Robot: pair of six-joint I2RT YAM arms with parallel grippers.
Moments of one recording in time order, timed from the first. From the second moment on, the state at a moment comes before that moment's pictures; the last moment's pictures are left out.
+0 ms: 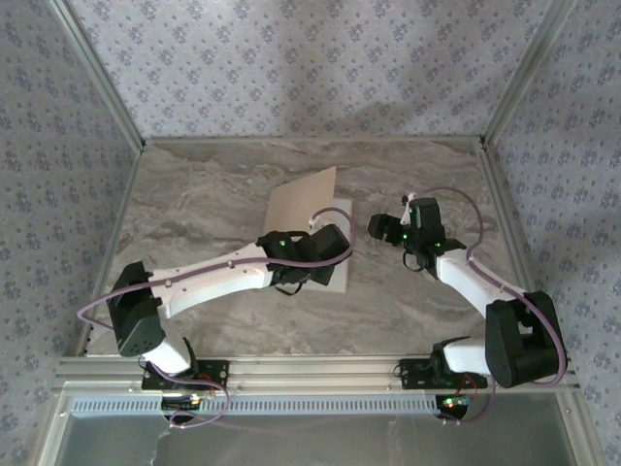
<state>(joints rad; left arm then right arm) -1.14 1.61 1.35 -0.84 -0.36 -0.64 0.25 1.30 0.67 -0.06 -0.16 0.49</state>
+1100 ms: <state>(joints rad) -1.07 1.99 1.66 -0.84 -0.23 -0.59 0.21 1.31 0.67 -0.06 -0.21 0.51</state>
